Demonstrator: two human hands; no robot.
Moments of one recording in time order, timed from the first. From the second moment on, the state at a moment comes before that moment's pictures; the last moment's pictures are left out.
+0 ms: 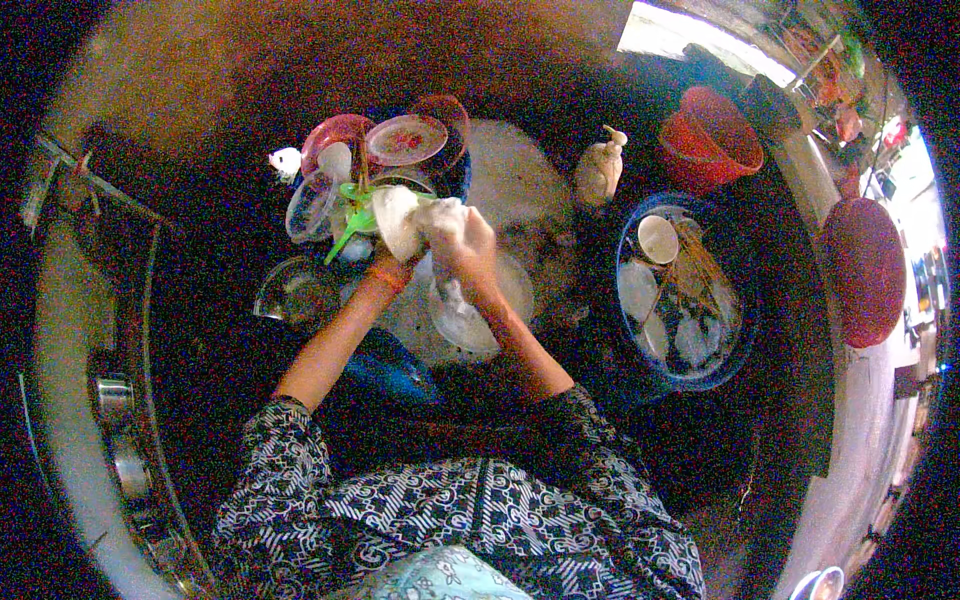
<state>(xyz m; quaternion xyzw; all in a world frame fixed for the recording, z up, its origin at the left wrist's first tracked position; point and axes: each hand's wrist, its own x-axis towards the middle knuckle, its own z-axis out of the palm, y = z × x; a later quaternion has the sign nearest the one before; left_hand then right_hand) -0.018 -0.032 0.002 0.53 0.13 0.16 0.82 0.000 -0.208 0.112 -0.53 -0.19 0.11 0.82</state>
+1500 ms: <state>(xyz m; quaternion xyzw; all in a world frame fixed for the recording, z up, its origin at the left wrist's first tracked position) -0.036 -0.080 -0.027 0.88 0.10 0.24 0.39 0.021 -0.228 0.034 -0.87 -0.21 -0.04 0.44</state>
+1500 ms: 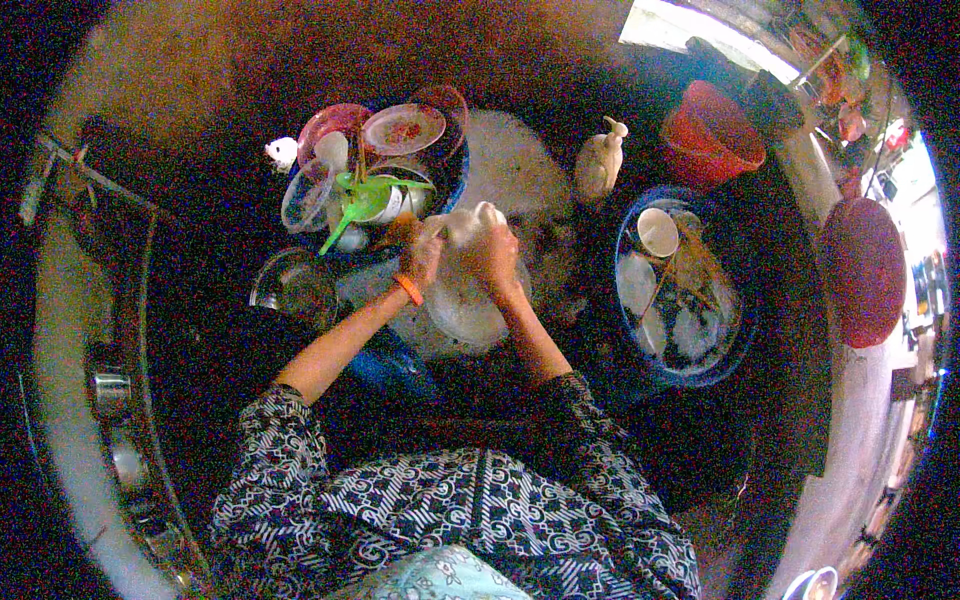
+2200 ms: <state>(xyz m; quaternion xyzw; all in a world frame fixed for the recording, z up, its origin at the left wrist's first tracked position) -0.054 0.074 -0.060 0.48 0.44 0.28 0.70 0.158 -0.444 -0.032 -0.90 0.16 -0.21 0.34</state>
